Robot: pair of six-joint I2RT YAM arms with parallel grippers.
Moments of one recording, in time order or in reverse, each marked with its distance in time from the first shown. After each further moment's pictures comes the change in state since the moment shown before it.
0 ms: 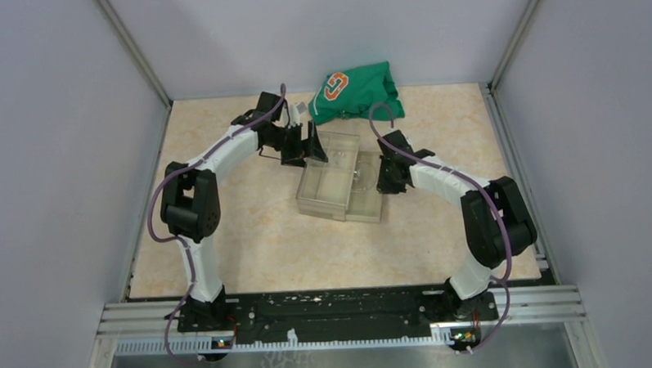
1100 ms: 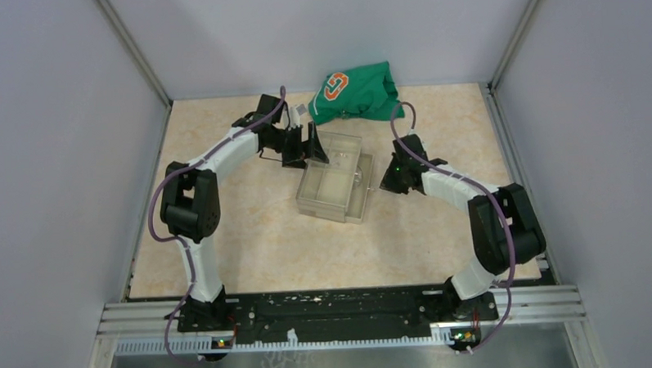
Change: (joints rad) left arm 0.000 -0.003 -0.032 0.037 0.010 -0.025; right arm -0.079 -0.076 -0.127 0.196 -0.100 0.171
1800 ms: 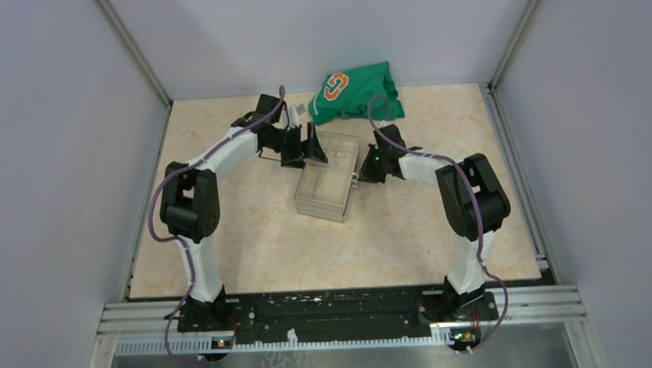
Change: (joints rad) left arm 0.002 0.000 0.000 0.000 0.002 0.002; right arm 0.045 0.317 0.205 0.145 -0.189 0.012
